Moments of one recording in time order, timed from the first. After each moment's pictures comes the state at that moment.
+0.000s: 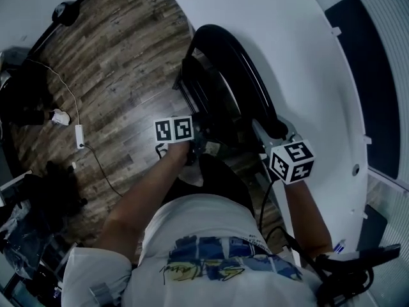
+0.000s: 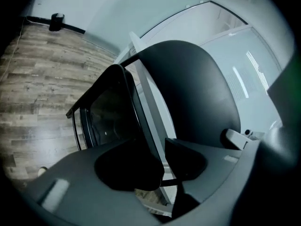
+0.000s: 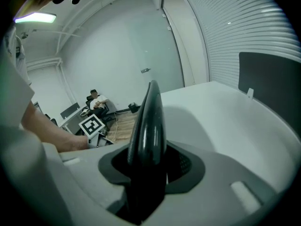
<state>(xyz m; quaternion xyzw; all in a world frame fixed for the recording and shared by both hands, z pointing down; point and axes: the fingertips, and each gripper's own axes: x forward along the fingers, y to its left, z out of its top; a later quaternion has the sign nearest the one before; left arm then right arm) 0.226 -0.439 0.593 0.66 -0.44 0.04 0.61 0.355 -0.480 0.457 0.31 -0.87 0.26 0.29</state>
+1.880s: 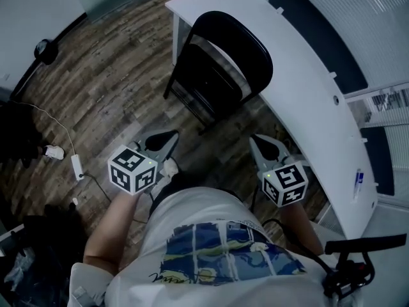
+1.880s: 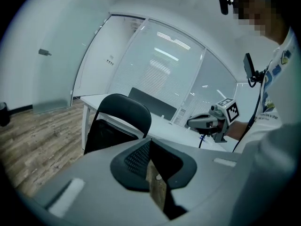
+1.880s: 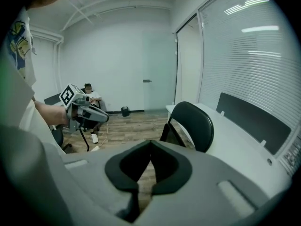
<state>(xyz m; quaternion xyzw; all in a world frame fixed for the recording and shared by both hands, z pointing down) 0.065 -0.171 0.351 0.90 -0.32 0.11 0.28 0.259 -0.160 0.319 0.44 -0.84 0.15 0.29</state>
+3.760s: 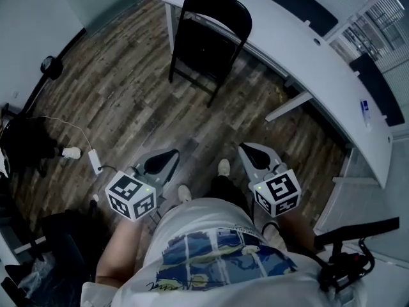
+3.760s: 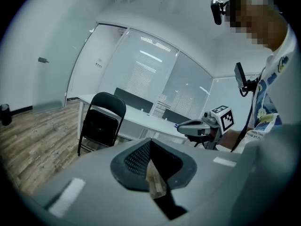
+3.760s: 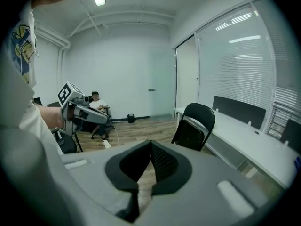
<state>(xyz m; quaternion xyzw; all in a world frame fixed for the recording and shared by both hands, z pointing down) -0.012 0.160 0.291 0.93 -0.27 0.11 0.24 0.148 0.177 0.287 0.48 -0.83 0.14 0.23</state>
